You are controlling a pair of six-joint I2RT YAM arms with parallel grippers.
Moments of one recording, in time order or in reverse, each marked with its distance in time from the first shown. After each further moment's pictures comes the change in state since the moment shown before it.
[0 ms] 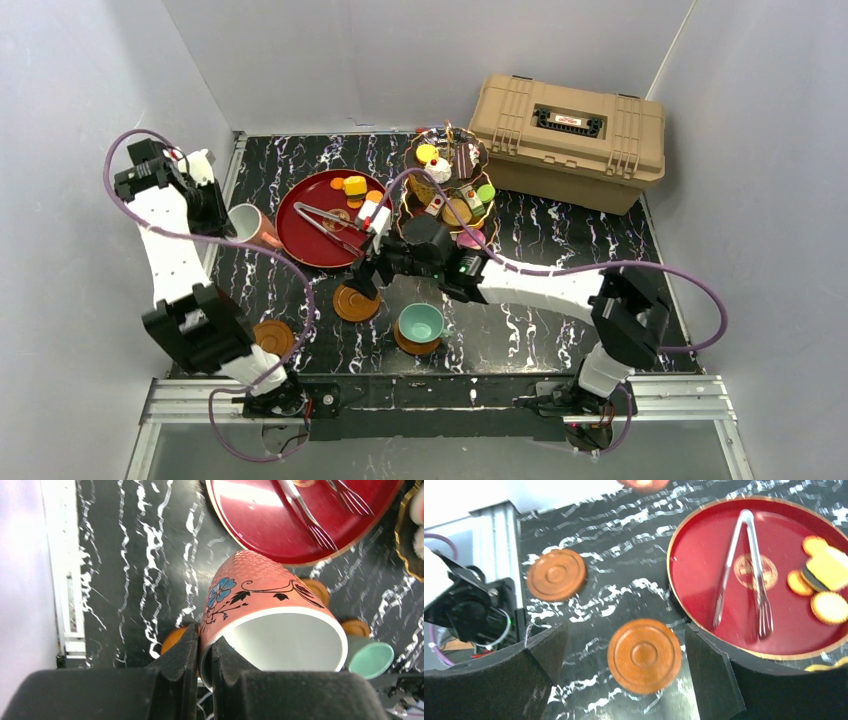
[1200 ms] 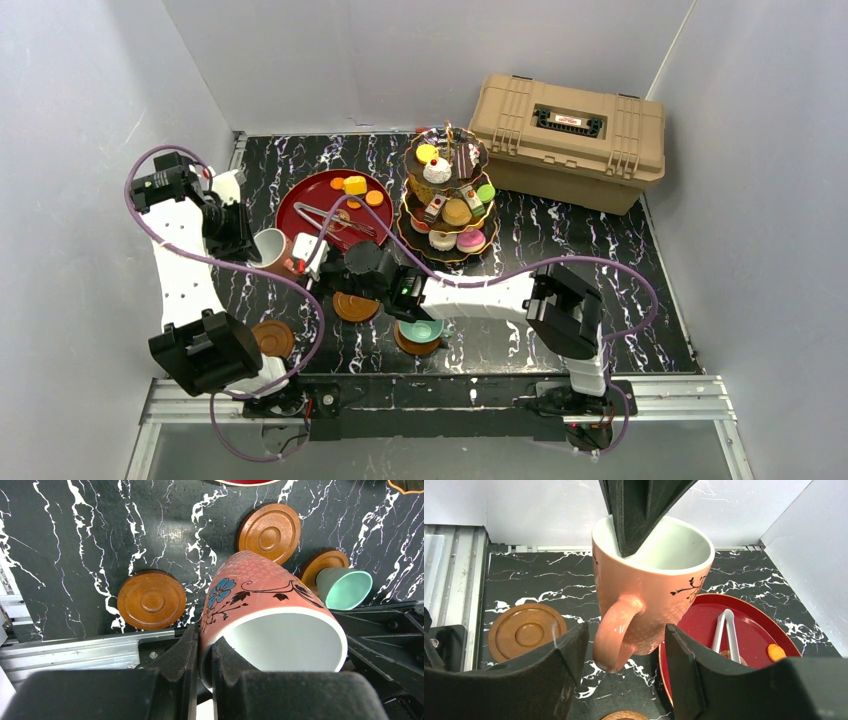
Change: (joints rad) left arm -0.095 -0.192 -0.100 -0.244 0.052 0.022; right arm 0.183 0.315 0.308 0.203 0.154 -0.302
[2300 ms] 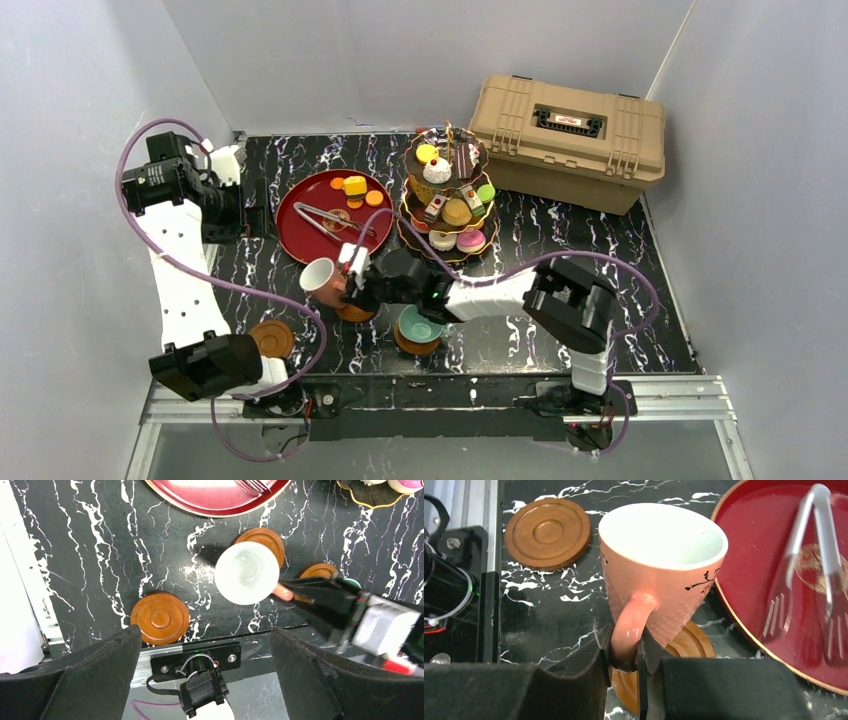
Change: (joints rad) left arm -0.073 -0.035 0.173 -0.024 -0.002 -0.002; right arm -0.089 -0.019 -0.307 0.060 -0.178 0.166
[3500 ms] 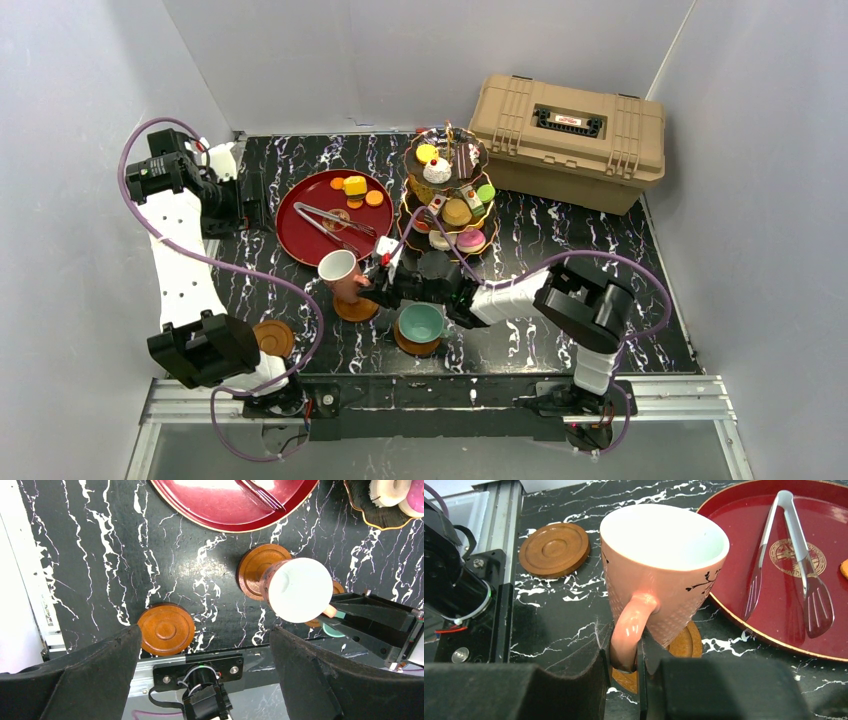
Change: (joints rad) left arm 0.026 0.069 -0.017 0.079 -0.009 -0.025; right arm -0.108 -0.115 -0.288 0.354 -0.097 0.139
